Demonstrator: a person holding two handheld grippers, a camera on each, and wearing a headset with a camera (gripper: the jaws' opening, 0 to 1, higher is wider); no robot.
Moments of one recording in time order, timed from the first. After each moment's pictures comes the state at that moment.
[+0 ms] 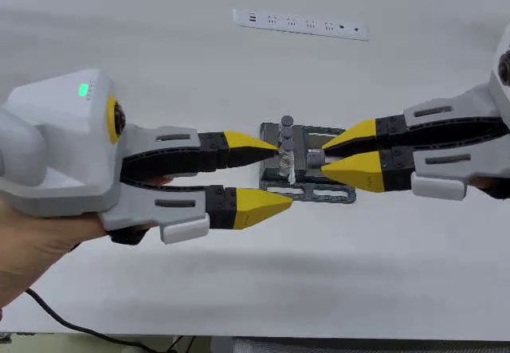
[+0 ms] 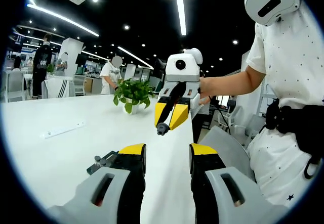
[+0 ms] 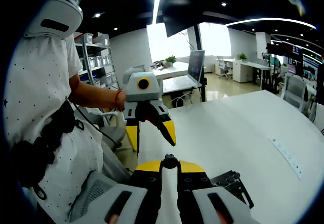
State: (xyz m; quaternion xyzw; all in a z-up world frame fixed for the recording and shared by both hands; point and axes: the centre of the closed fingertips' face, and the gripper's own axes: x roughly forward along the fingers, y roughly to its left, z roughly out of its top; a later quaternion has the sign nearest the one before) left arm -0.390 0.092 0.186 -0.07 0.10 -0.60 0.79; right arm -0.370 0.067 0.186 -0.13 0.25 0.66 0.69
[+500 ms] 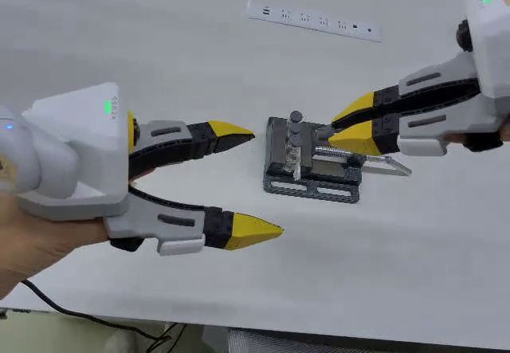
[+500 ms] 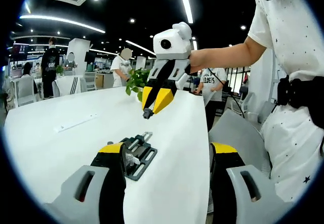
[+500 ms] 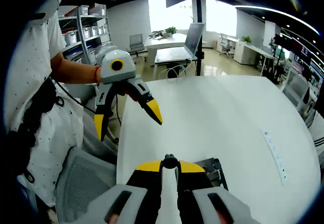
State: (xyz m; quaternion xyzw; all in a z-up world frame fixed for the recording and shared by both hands) left arm -0.387 0.106 0.149 -0.01 0.12 -0.56 0.82; right arm -0.326 0.066 0.151 -0.27 0.32 0.63 0.65
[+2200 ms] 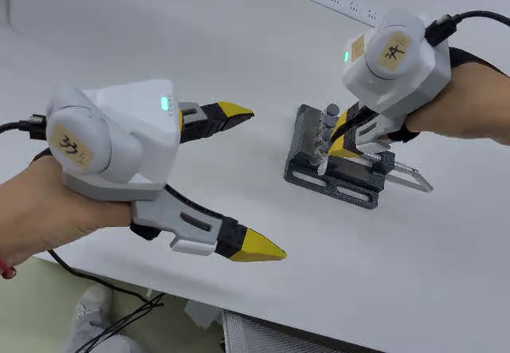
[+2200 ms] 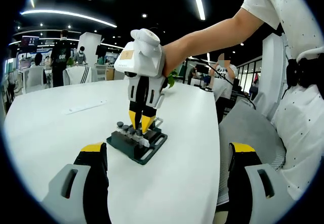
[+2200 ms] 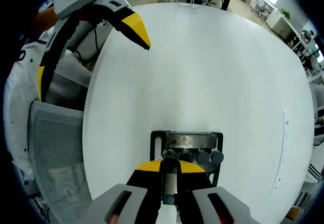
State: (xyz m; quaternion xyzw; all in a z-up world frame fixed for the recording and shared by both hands) left arm -0.377 0.122 0.105 -0.02 0.14 -0.52 0.84; right arm -0.285 0.061 0.030 -0.48 0.45 0.58 0.49
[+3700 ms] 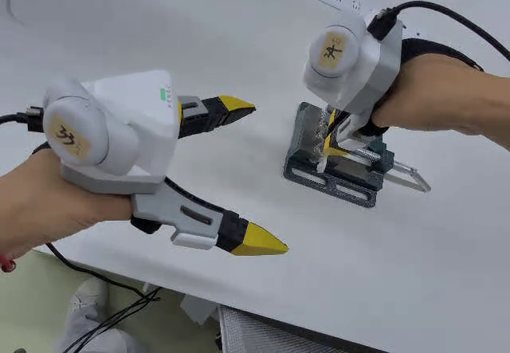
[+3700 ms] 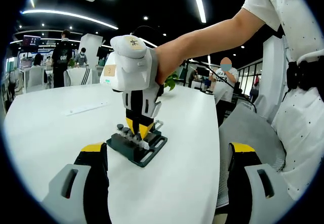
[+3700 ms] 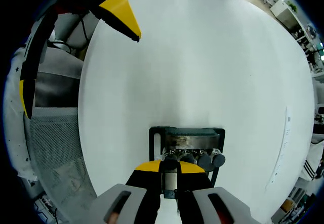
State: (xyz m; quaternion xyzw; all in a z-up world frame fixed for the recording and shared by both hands) left arm -0.377 0.120 0.109 -0.03 0.13 -0.51 0.85; right arm -0.285 0.065 0.024 -0.53 0.49 0.52 0.45
